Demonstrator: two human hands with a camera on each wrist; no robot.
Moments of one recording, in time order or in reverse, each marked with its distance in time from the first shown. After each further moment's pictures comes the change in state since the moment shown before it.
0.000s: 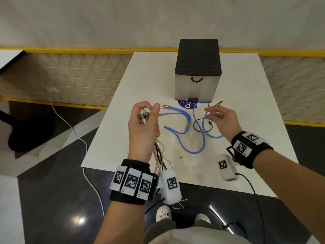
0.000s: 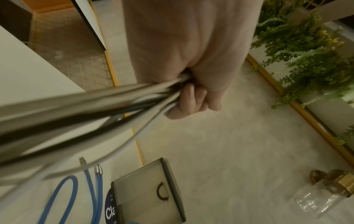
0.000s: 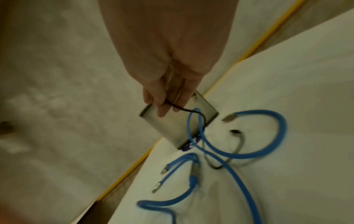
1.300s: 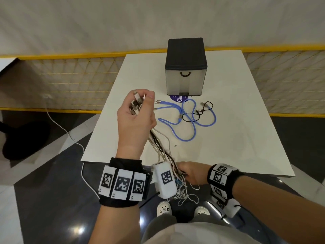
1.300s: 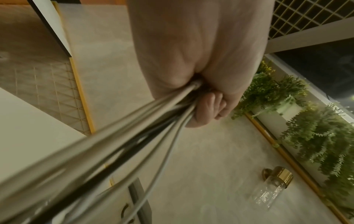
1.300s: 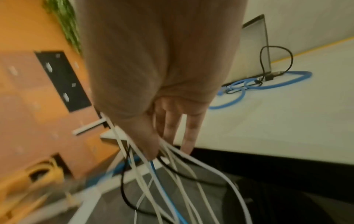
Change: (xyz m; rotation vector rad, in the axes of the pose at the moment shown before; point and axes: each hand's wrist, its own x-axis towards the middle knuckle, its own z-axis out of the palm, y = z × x) left_hand -0.055 0.041 -0.005 -0.003 -0.124 0.165; right_hand -0.161 0.030 0.054 -0.685 -1.008 -0.067
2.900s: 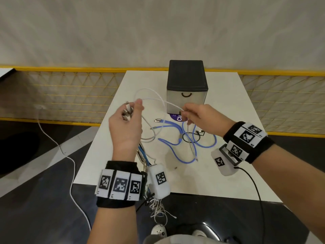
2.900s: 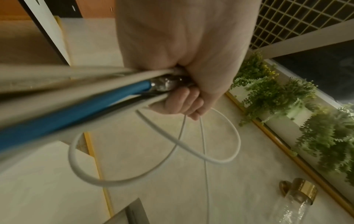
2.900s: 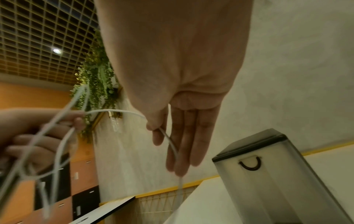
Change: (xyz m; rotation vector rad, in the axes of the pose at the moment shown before) left_hand 0.070 -0.013 -0.017 0.207 0.244 -0.002; right_hand -0.002 -0.058 -0.206 -0.030 0.618 -0.025
